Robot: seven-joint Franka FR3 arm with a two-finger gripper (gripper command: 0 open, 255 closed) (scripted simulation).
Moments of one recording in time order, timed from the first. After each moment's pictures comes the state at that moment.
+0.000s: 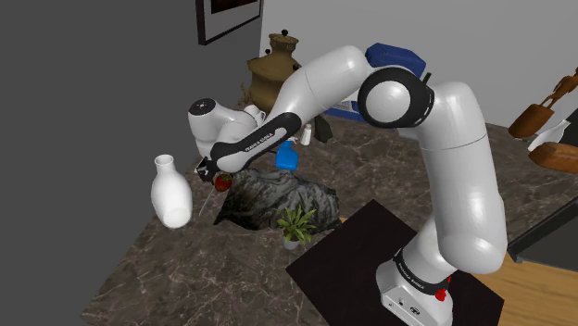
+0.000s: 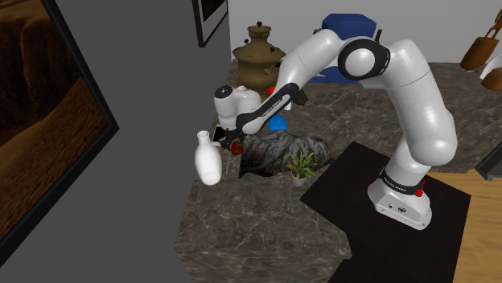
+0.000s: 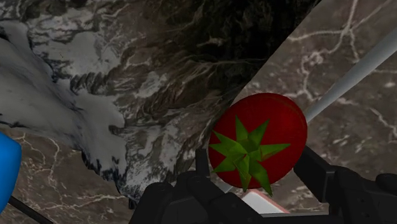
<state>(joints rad) 0.21 0.72 0.26 -1.65 -0.56 2.29 0.99</state>
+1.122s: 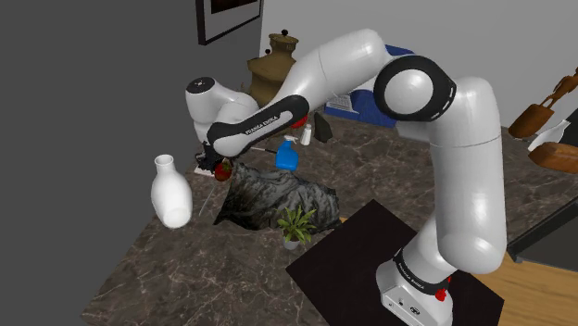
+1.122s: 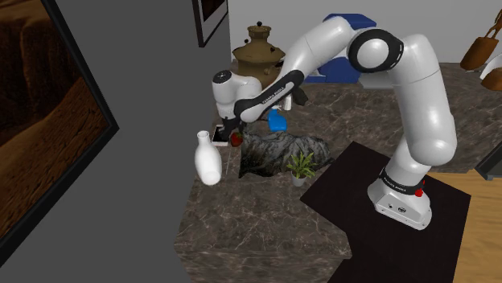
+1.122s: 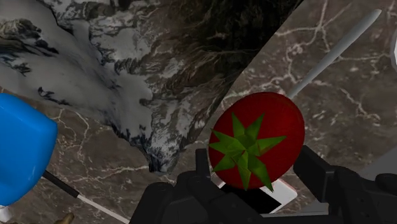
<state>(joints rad) 0.20 0.62 0.29 -1.66 -0.52 2.21 0.95</state>
